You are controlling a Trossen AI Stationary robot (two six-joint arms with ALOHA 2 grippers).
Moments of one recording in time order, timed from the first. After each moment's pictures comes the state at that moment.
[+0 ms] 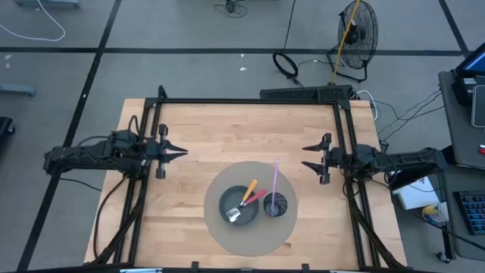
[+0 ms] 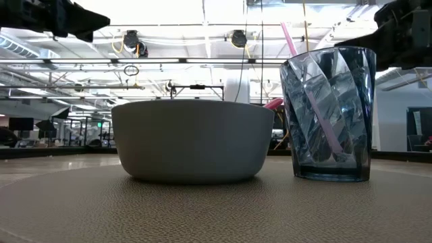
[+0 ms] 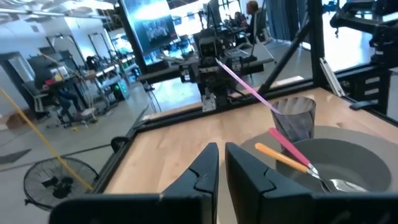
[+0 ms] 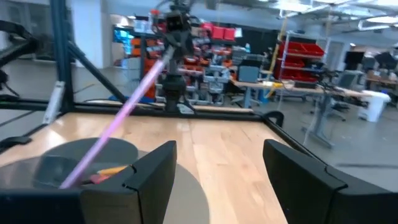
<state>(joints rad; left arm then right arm) 0.07 0.28 0.34 -0.10 0.08 0.28 0.05 0.18 0.04 0.22 0.16 -0.09</state>
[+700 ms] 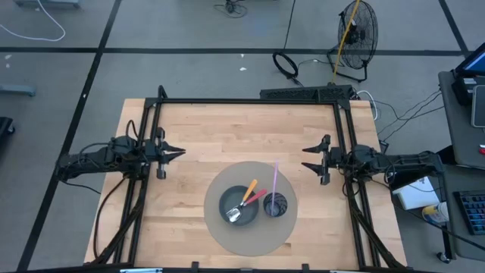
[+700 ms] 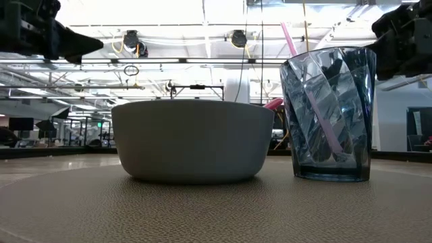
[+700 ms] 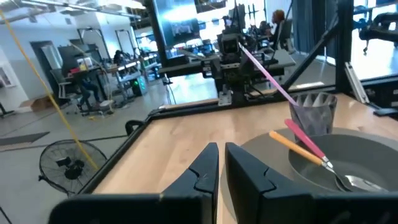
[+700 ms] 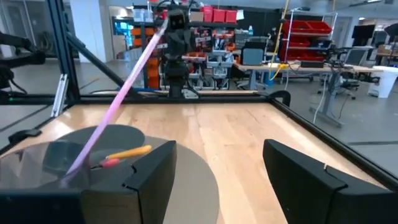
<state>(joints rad) 0.08 0.02 0.16 -0.14 -0.01 0.20 0.03 0.11 0.02 0.11 0.13 -0.02</state>
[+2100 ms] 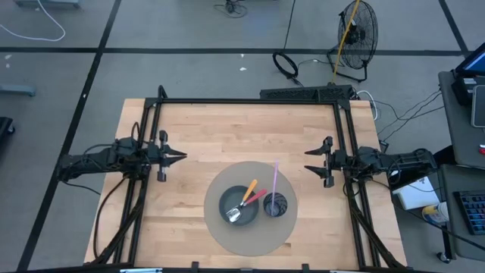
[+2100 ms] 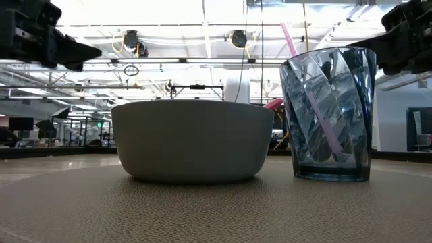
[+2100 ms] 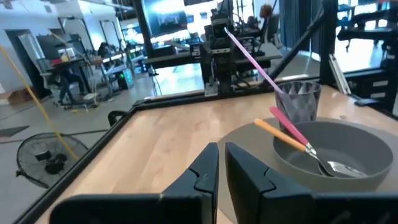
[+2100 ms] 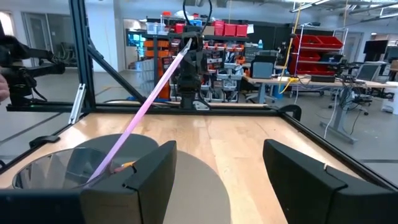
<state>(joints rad) 0.08 0.00 0.12 -0.14 0.05 0.17 0.12 0.00 0.02 0.05 0.18 -0.04</state>
